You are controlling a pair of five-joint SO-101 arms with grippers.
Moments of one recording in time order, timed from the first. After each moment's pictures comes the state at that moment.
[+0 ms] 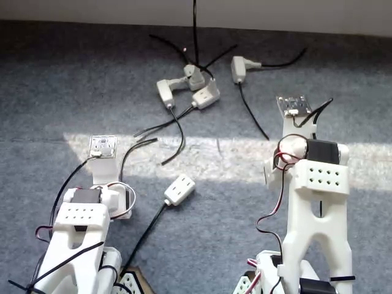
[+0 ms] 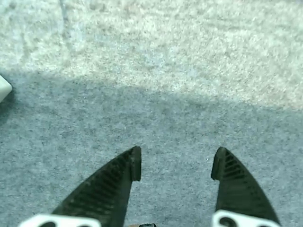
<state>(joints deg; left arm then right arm) -6.7 -45.3 76.2 51.5 5.0 4.0 -30.7 32.0 83.9 15.1</state>
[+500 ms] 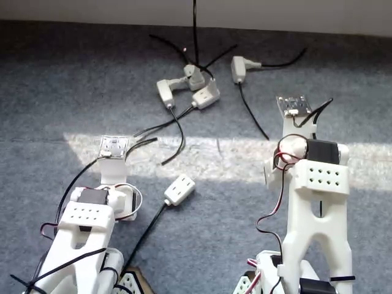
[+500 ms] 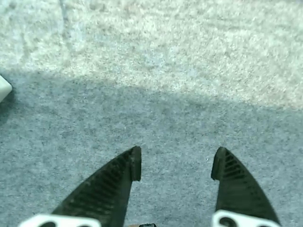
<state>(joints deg) -2.1 -45.3 76.2 51.3 5.1 4.0 -30.7 32.0 83.9 15.1</state>
